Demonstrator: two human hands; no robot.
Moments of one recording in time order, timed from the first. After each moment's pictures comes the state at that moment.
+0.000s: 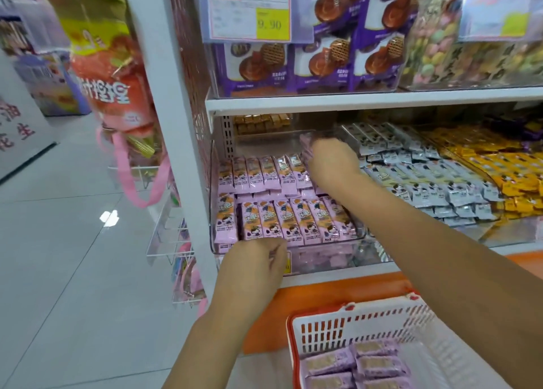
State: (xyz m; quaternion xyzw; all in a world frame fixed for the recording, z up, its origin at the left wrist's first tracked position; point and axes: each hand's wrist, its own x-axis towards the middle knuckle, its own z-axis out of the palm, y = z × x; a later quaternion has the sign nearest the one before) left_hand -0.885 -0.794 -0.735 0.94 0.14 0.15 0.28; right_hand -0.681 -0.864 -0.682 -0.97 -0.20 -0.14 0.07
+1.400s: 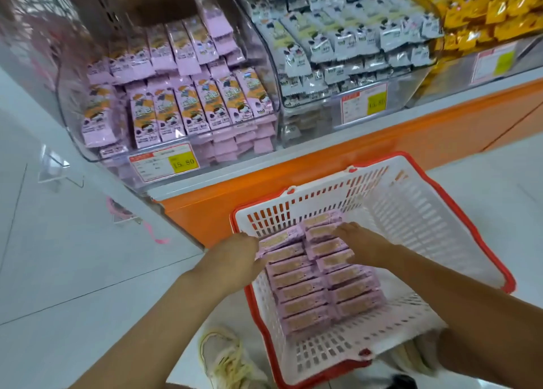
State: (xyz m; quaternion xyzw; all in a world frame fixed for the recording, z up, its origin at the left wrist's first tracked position) left_hand -0.902 -0.866 -0.872 0.97 -0.03 -0.24 0.09; right_hand -0.784 -1.140 -1.010 -0.89 -0.34 0.29 -0.05
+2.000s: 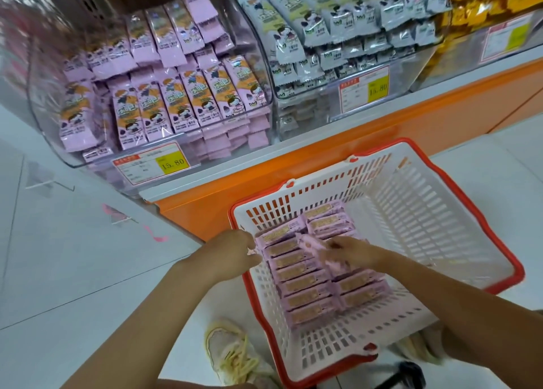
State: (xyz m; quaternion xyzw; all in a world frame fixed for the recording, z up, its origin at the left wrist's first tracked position) left_hand -0.885 -0.853 -0.877 0.93 0.03 -0.34 0.16; right_hand -0.824 -1.116 -0.985 -0.75 -0.07 0.51 0.42
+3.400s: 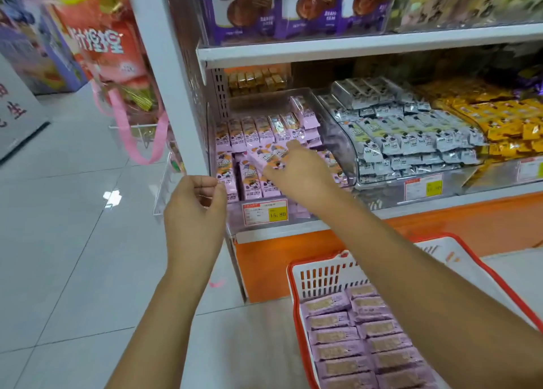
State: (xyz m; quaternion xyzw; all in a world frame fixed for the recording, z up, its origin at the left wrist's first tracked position) left_hand -0.926 -0.767 -0.729 0.78 0.28 0.35 0.44; right_hand -0.798 -0.874 -0.711 -0.93 -0.24 0.00 0.29
